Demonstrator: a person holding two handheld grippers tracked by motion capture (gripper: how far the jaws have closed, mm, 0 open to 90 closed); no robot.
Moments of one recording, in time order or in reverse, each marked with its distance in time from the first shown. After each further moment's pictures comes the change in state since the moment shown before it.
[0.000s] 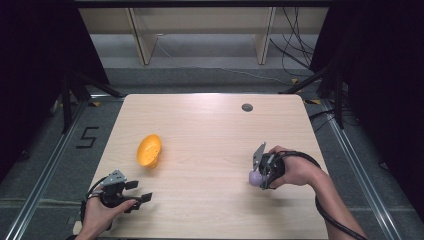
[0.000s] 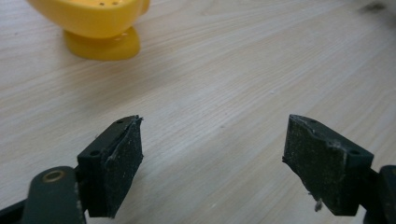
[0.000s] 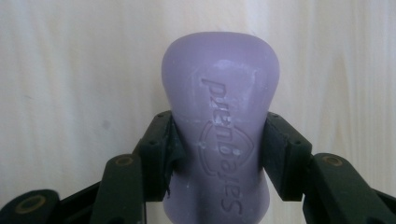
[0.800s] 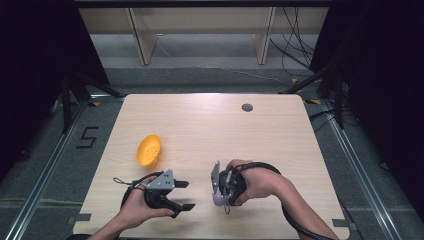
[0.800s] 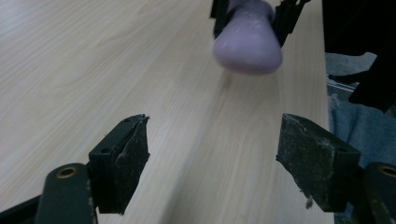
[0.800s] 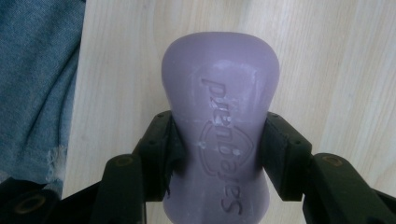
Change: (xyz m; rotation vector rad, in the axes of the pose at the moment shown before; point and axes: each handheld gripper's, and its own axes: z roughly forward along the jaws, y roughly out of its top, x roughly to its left) left arm -0.101 0.058 0.066 0.028 -0.372 0.434; right arm 0.053 0.103 0.006 0.037 0.063 -0.223
